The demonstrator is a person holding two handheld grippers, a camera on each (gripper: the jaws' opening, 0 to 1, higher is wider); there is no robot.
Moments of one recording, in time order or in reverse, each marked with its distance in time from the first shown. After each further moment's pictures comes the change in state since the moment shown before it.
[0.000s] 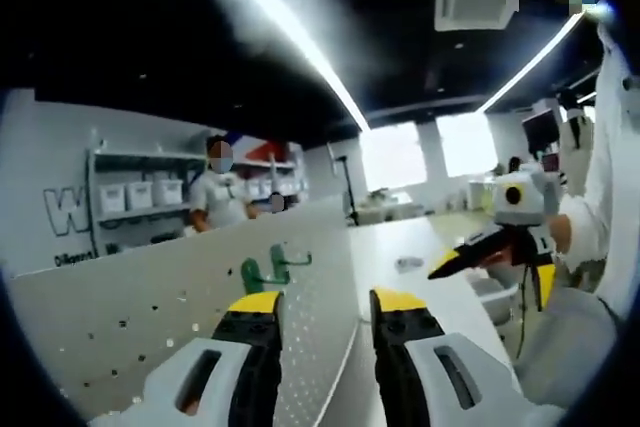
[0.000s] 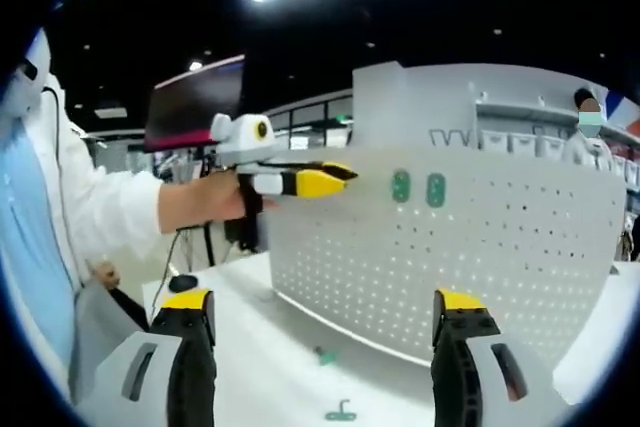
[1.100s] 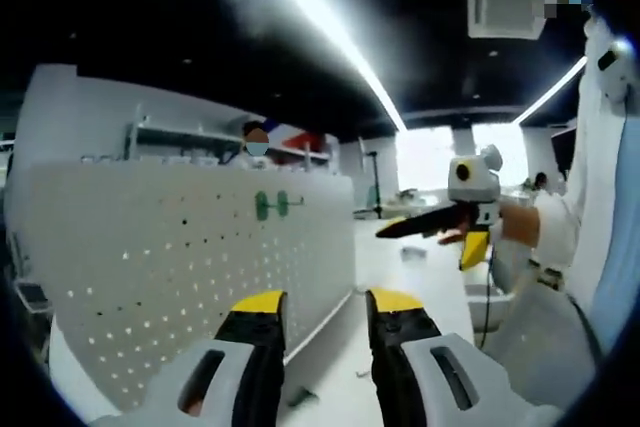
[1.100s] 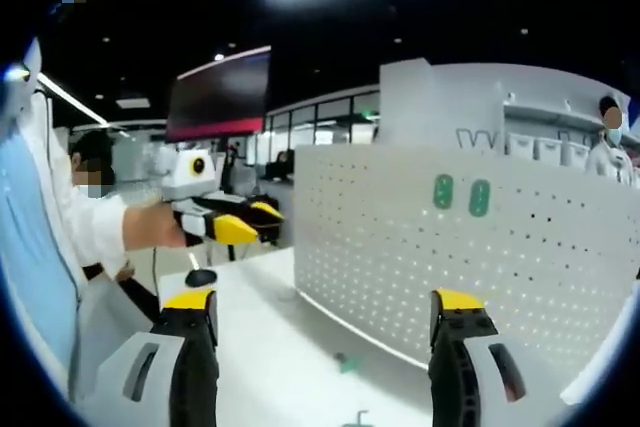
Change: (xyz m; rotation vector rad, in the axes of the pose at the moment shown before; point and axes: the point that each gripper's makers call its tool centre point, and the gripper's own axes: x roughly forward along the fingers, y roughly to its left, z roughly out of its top) left arm -0.116 -0.055 -0.049 -0.113 0.024 0.163; right arm 0.028 0.031 0.000 -0.035 0.032 0.113
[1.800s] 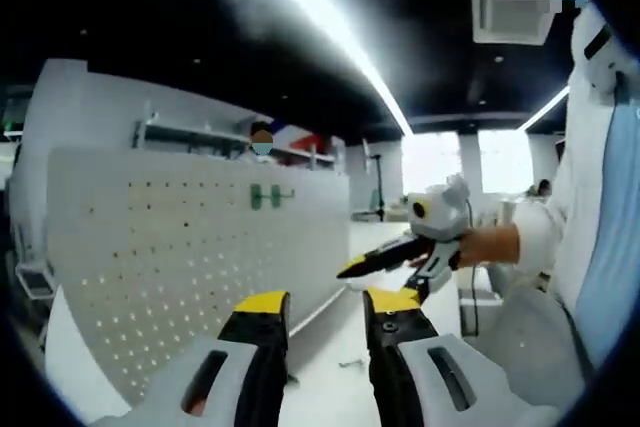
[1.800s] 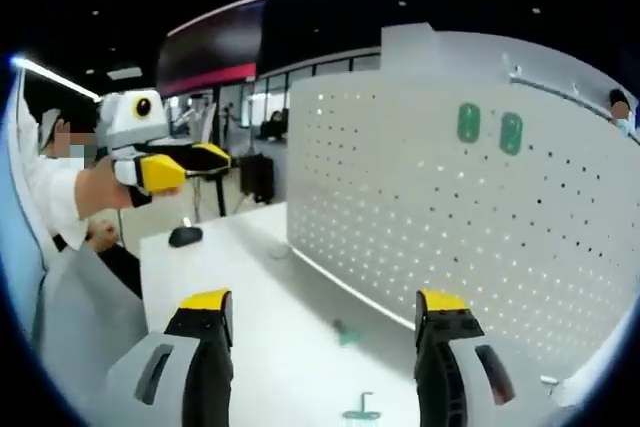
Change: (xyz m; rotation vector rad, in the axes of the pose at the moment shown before) left arm -0.022 -0.025 -0.013 -0.026 -0.009 0.019; right arm 0.051 -0.002 -0.074 0.001 0.188 -0.033
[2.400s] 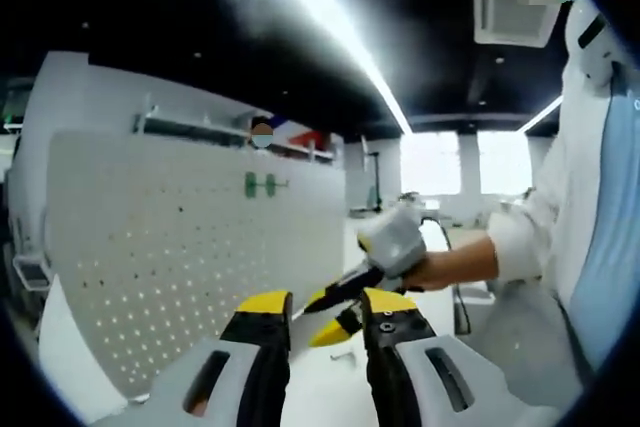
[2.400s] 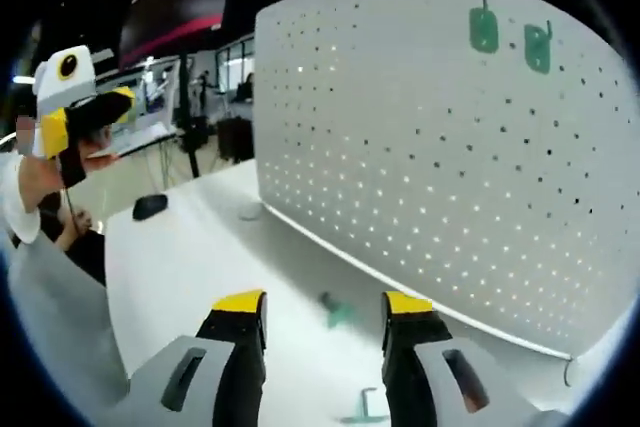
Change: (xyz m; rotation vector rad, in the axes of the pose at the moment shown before) left arm -0.003 -0.006 -0.013 -0.022 0.013 -0.006; right arm 0.063 -0.018 -0.053 0.049 0.188 -0.071
